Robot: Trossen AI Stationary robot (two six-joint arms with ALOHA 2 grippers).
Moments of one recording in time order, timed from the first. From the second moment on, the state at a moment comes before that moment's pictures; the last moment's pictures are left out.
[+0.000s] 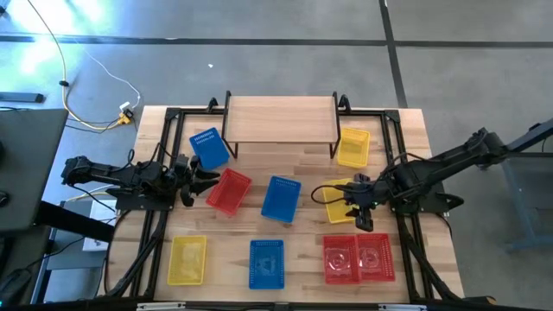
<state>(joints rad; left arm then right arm) -0.03 0.11 0.01 0.13 -0.22 -0.50 0.35 1.06 0.80 -0.79 0.02 0.48</state>
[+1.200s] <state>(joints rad) -0.03 0.11 0.01 0.13 -0.25 -0.49 0.35 1.44 0.80 -0.79 -0.09 0.52</state>
